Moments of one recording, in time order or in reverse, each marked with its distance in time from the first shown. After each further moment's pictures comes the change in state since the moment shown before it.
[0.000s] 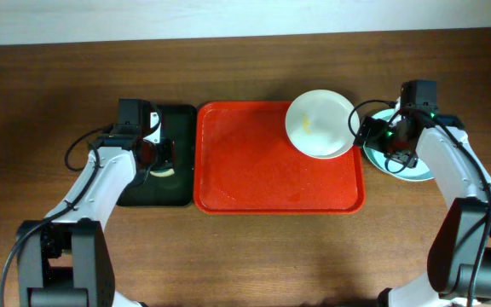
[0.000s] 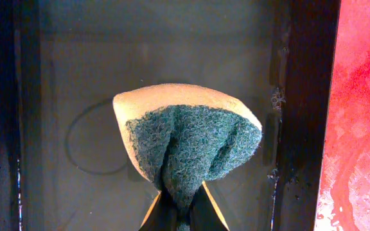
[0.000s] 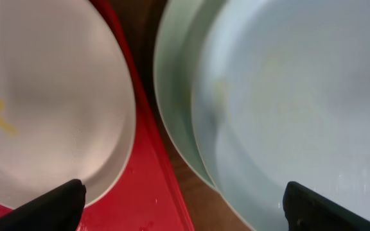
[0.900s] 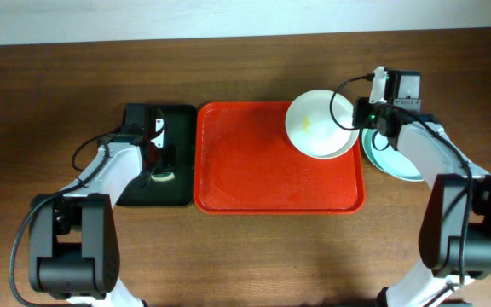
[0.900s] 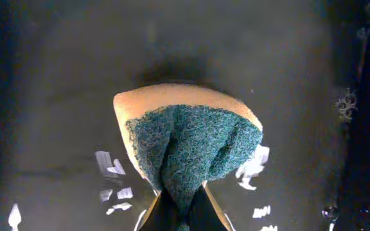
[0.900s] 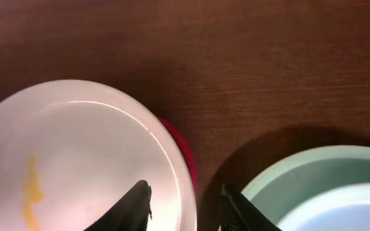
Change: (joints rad) left arm 0.000 0.121 -0.006 0.060 -0.036 0.003; right arm 0.064 0.133 -0.005 0.478 -0.008 -0.244
